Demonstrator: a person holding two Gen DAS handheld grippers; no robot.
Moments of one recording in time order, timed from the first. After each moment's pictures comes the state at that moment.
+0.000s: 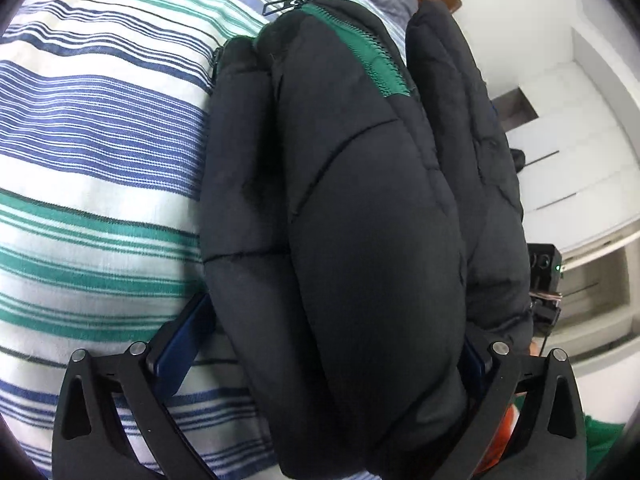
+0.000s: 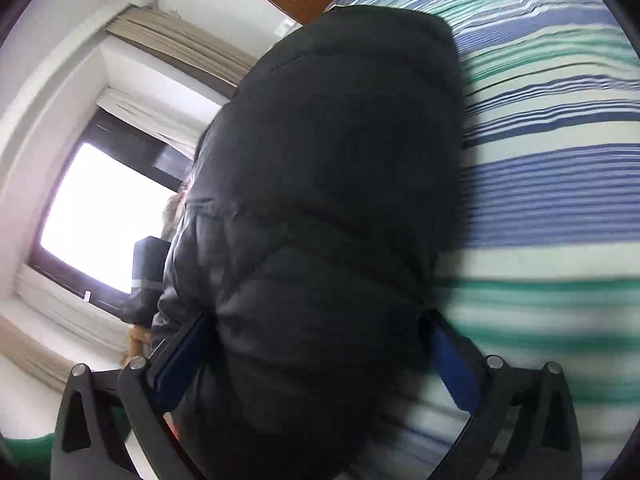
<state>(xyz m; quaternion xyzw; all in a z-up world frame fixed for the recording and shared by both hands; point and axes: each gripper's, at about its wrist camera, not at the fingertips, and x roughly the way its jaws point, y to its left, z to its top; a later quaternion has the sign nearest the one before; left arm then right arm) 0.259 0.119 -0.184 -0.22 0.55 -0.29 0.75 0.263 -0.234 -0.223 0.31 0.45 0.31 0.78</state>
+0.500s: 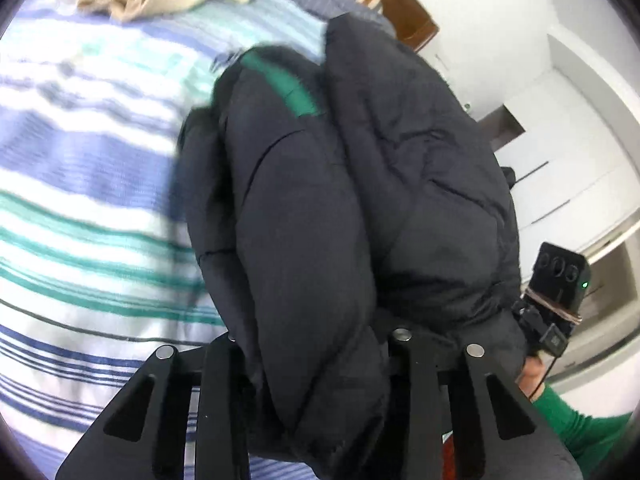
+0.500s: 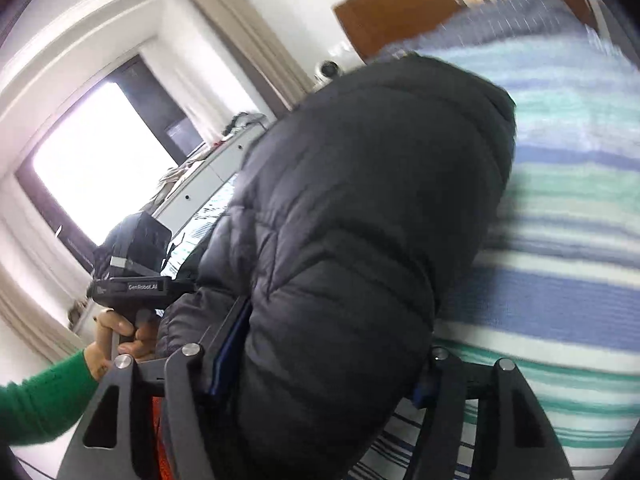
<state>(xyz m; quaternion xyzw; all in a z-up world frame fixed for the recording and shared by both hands) 0.198 0.108 -0.120 -0.22 0.48 -0.29 0.80 0.228 -0.185 -0.138 0.14 0.36 0.33 0.86</state>
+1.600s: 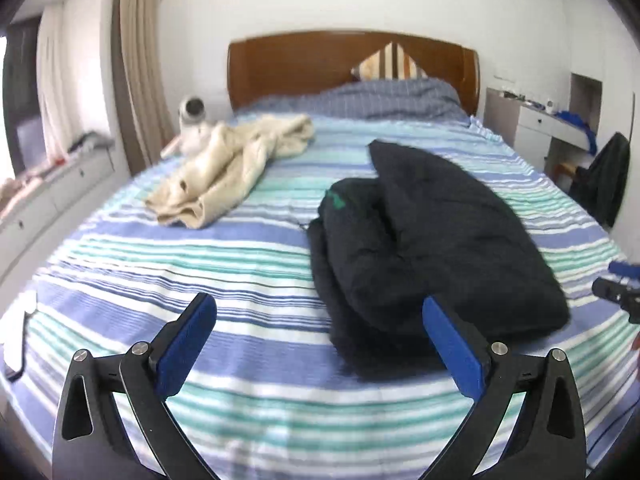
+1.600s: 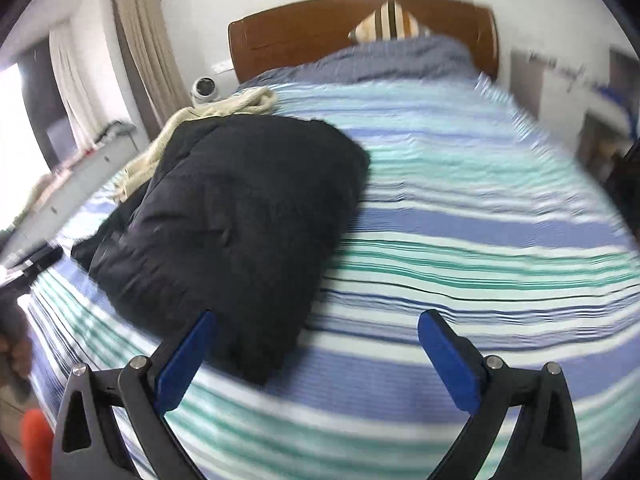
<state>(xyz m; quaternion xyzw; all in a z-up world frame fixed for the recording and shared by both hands) 0.176 0.016 -0.037 0.03 0.29 -0.04 0.96 0.247 -0.266 -0.115 0.02 0.37 0.05 0.93</state>
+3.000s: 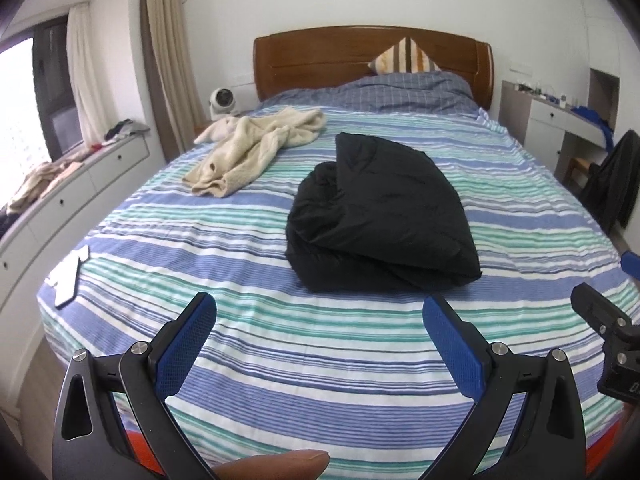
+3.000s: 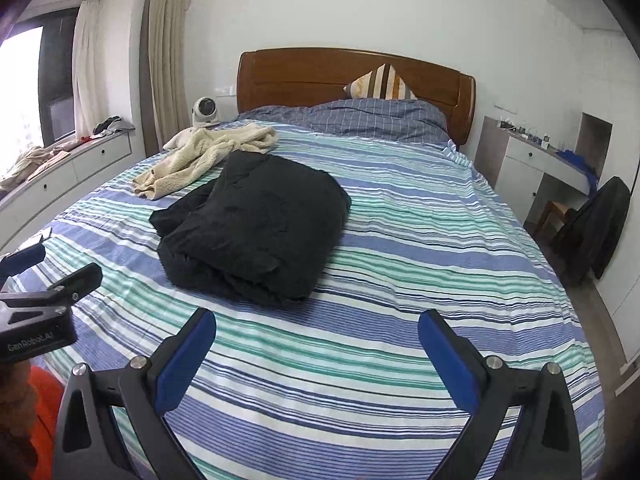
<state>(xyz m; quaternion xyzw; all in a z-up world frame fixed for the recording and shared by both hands) 0.091 -0.054 -0.008 0.03 0.32 0.02 0.95 0.119 -0.231 -0.036 -0.04 0.32 0.02 0.95</state>
